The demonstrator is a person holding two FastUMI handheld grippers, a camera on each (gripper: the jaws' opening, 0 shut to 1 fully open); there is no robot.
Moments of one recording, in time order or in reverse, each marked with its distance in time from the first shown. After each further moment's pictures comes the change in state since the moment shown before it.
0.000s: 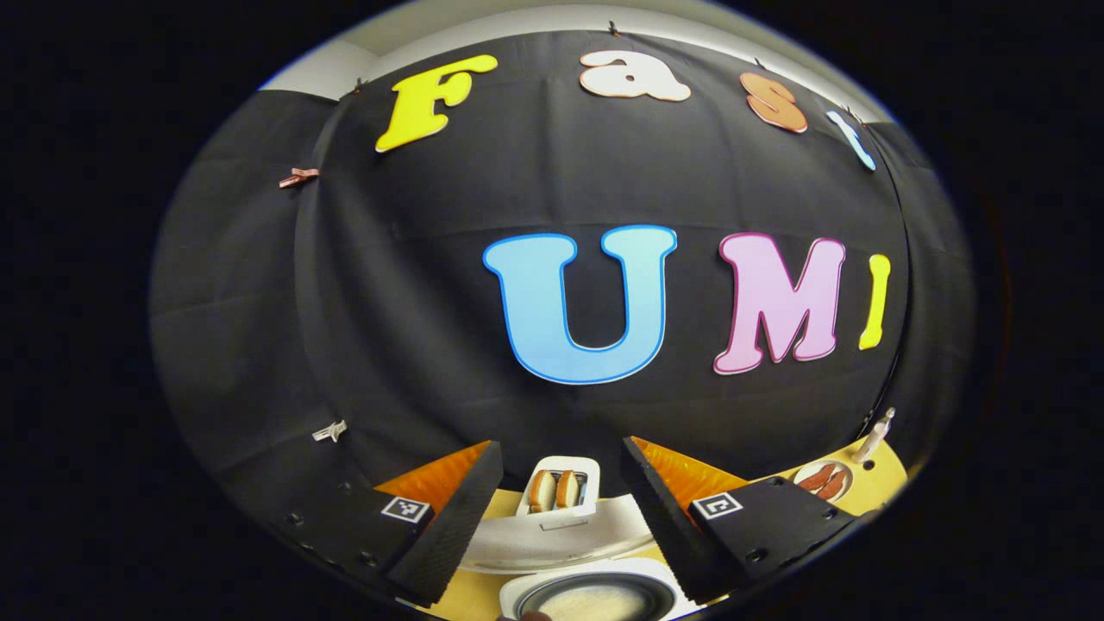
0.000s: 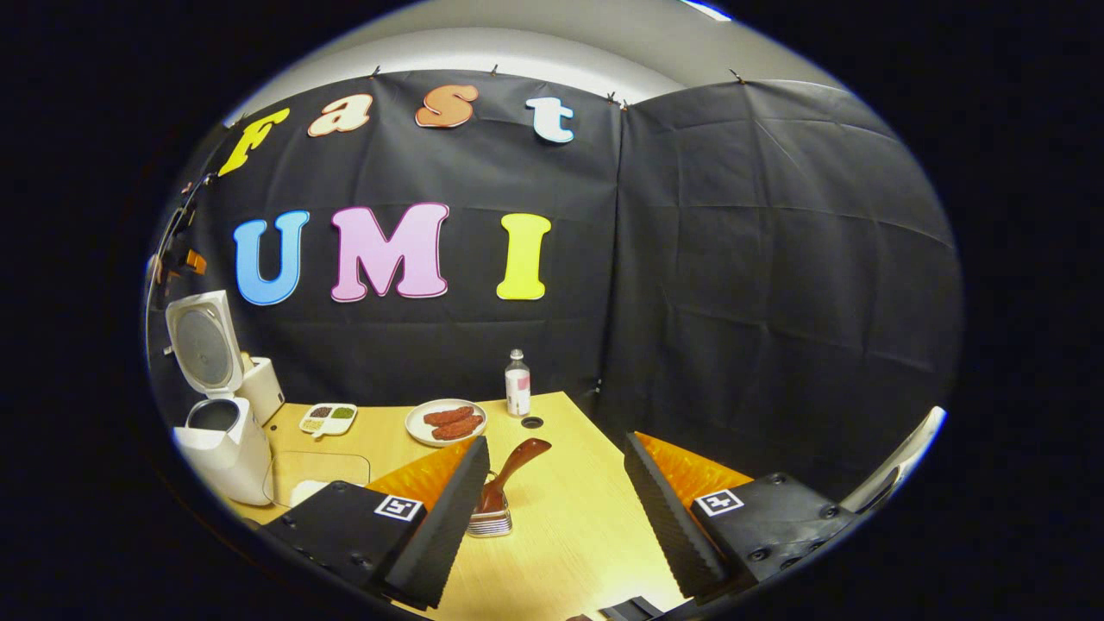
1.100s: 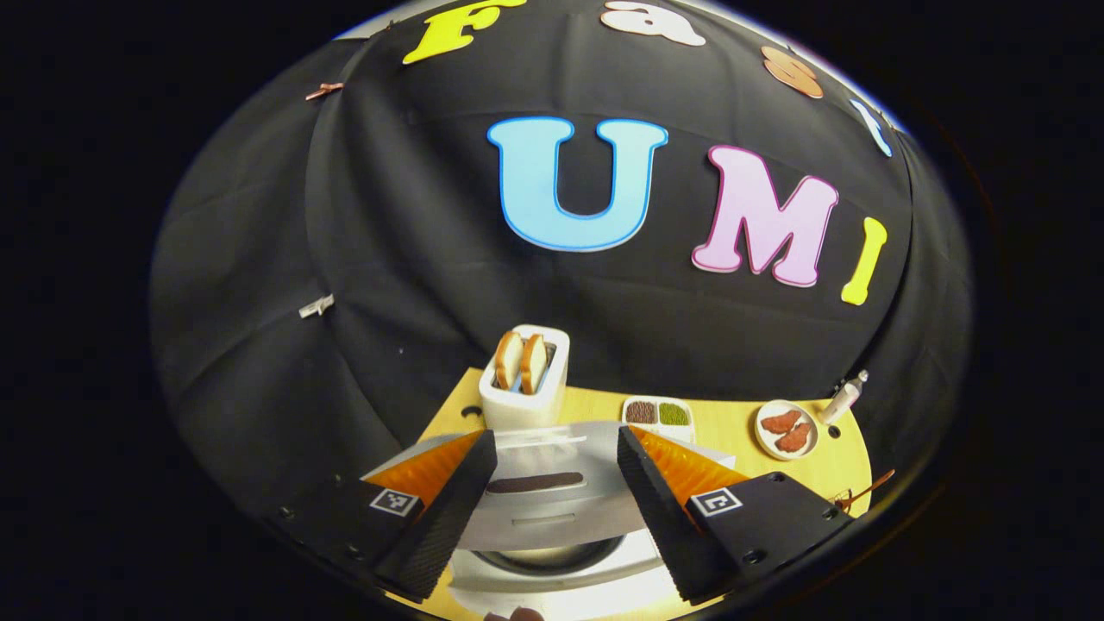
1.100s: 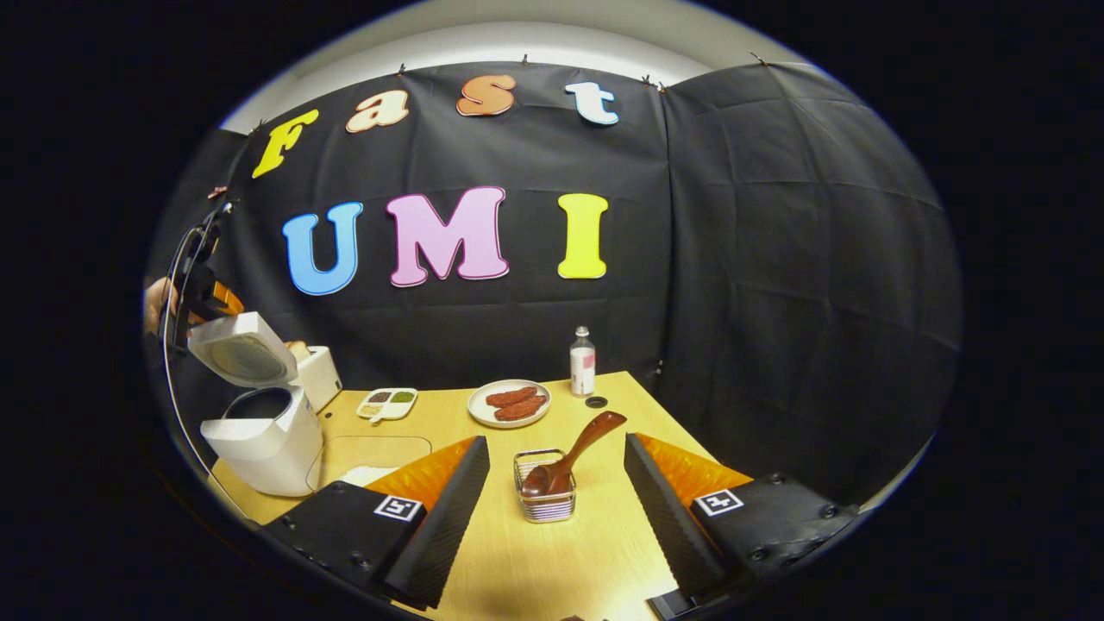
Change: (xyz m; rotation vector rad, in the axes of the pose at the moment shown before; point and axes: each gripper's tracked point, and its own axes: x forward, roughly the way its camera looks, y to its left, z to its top) left arm -0.101 -0.059 -0.149 -0.162 0.344 -0.025; right arm -0.008 0.055 -0.046 0.020 0.073 0.237
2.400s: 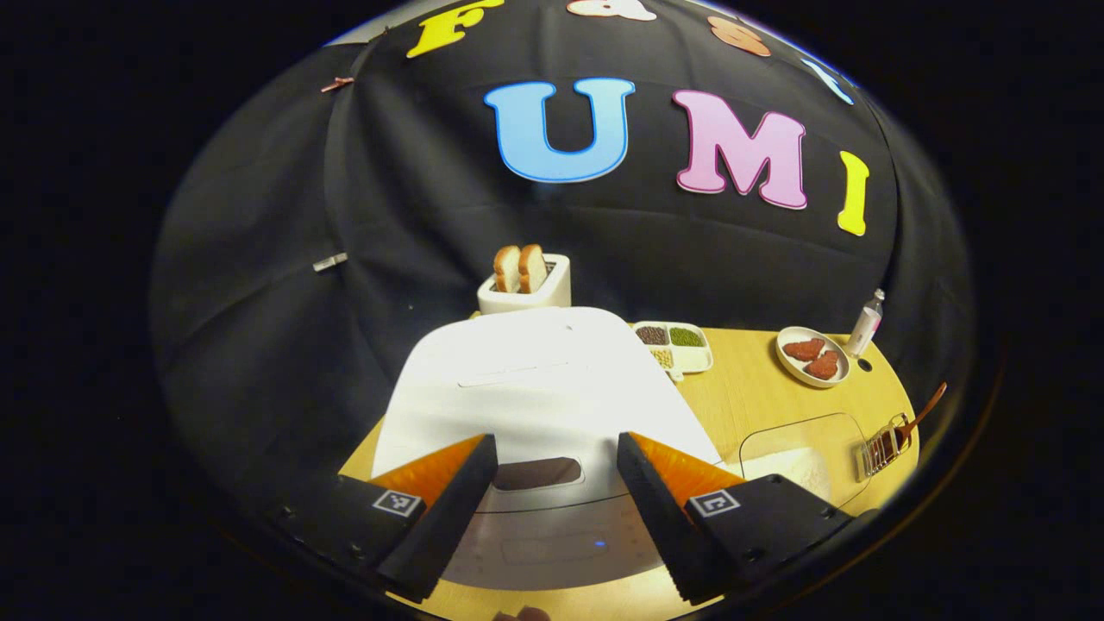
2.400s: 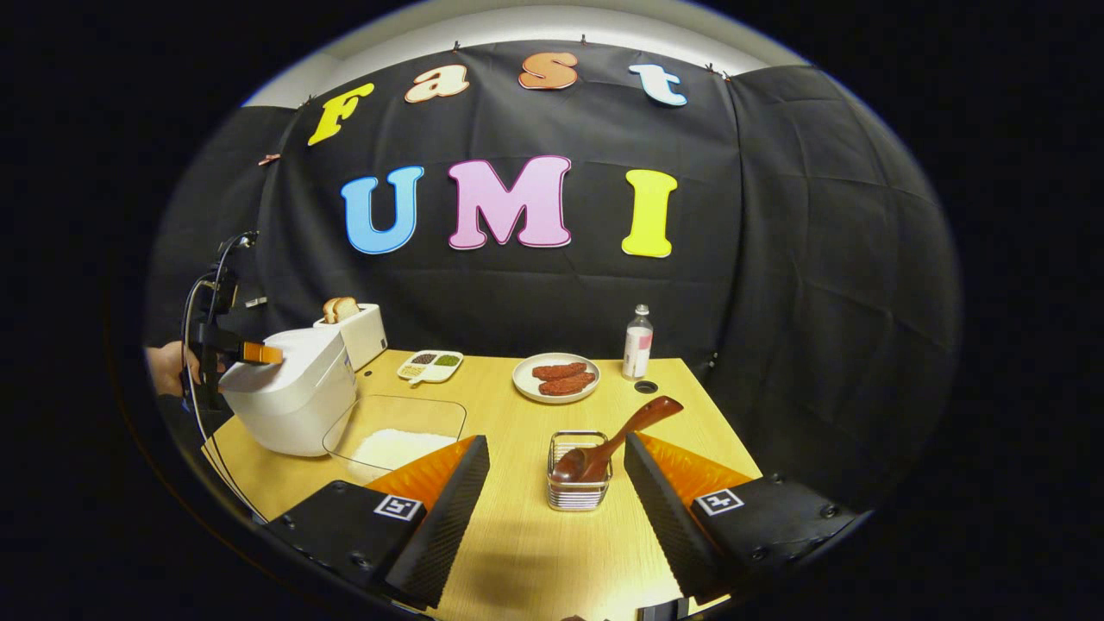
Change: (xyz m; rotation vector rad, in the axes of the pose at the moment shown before) left arm -0.013 -0.015 -0.140 0.065 -0.077 0.076; right arm 0.025 0.025 -0.019 -0.101 0.061 0.195
